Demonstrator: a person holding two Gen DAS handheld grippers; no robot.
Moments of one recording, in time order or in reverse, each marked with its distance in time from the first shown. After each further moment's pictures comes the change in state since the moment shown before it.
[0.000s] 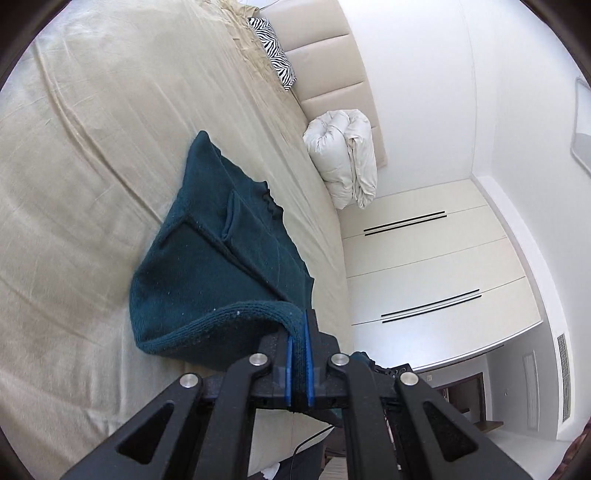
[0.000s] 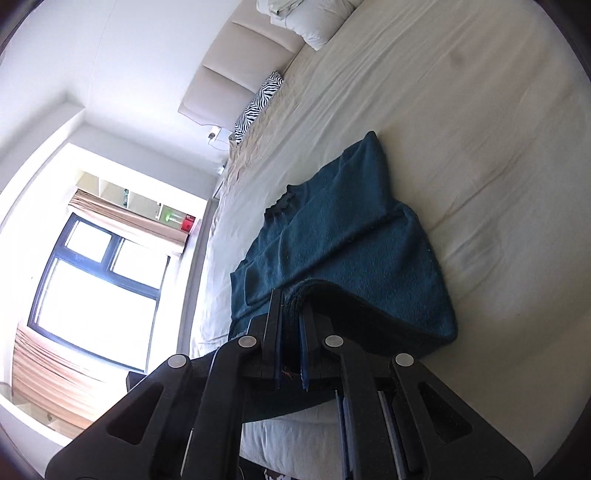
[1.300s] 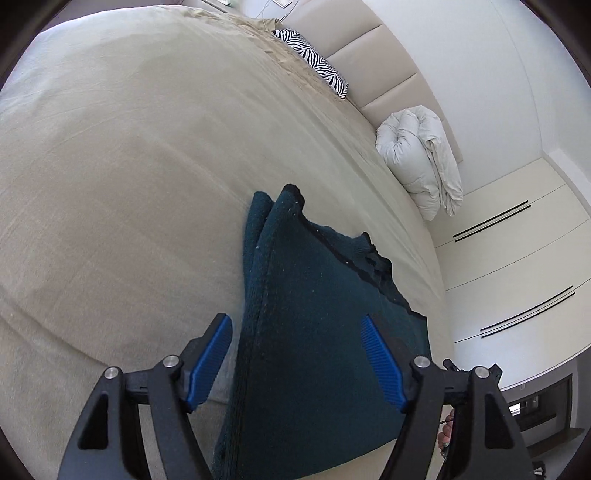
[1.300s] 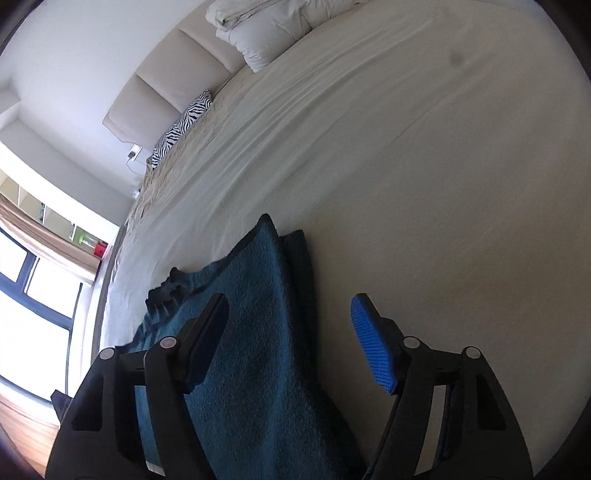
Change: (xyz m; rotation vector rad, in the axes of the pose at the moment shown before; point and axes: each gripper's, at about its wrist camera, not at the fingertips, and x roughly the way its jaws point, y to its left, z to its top) left arm 0.114 0.044 0.101 0.151 -0.058 0.387; right arm 0.157 -0.044 0.119 -0.150 -0.049 -0.410
